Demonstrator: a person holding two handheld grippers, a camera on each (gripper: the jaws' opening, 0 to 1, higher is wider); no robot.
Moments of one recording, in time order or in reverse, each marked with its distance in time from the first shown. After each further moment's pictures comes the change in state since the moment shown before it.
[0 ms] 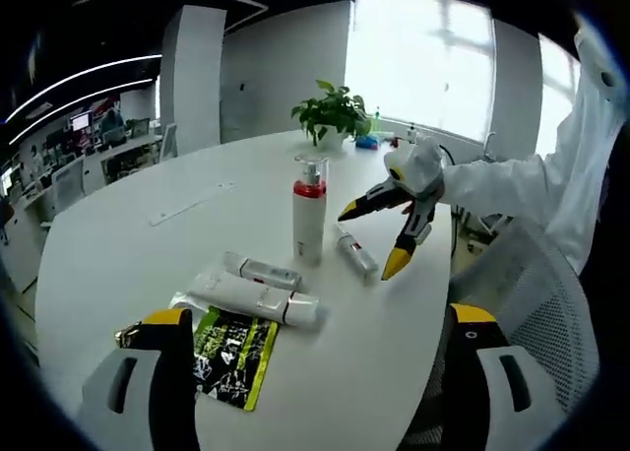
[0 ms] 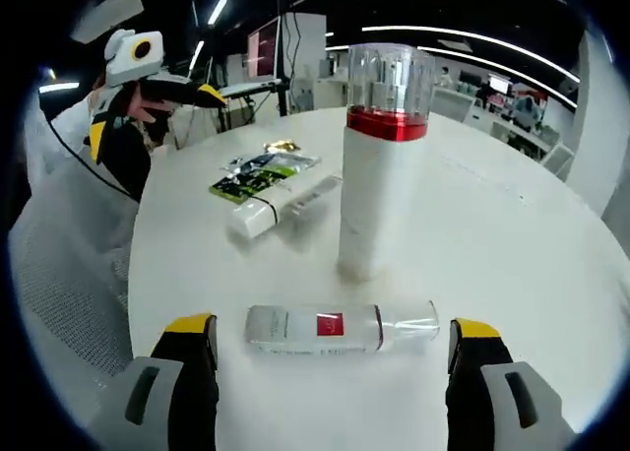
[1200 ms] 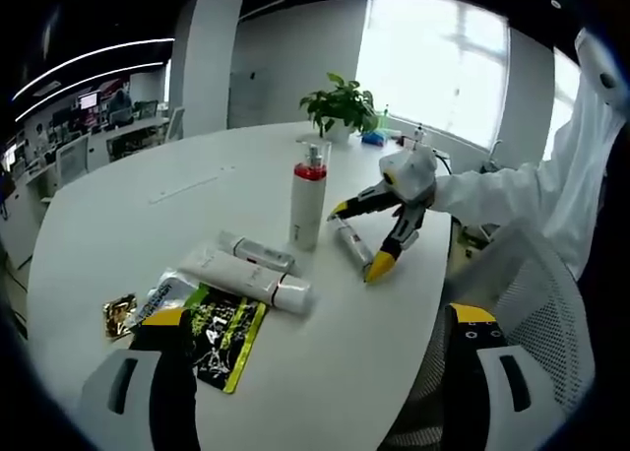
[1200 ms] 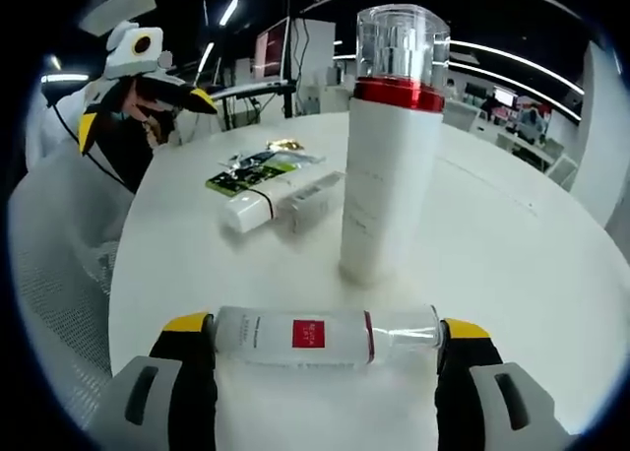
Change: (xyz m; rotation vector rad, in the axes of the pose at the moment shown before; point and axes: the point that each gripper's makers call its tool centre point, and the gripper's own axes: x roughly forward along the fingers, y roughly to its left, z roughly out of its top) left arm 0.002 -0.008 -0.016 -0.074 0.017 -0.015; right arm 0.016 -0.002 0.000 -0.028 -0.060 -0.014
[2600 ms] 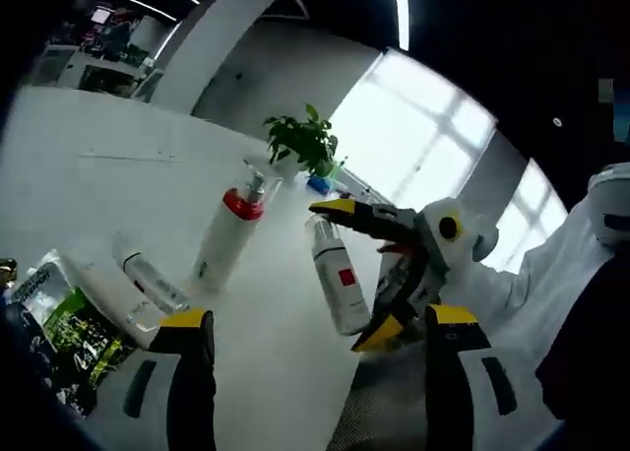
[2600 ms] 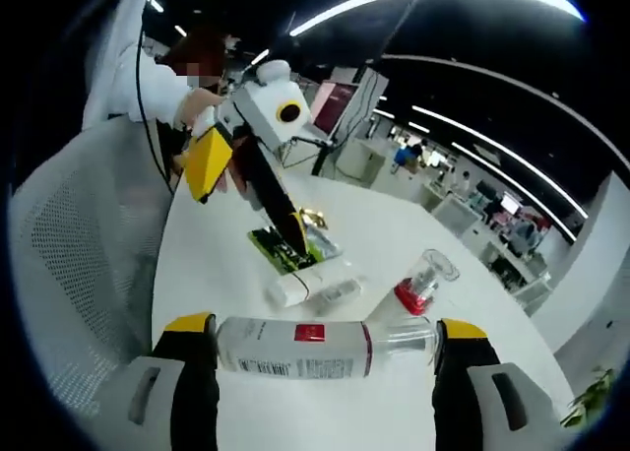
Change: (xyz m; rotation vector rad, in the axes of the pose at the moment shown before) left arm 0.059 -0.049 0.059 -0.378 -0.178 -0.351; right arm -0.100 0.057 0.102 -0.414 -0.222 -0.097
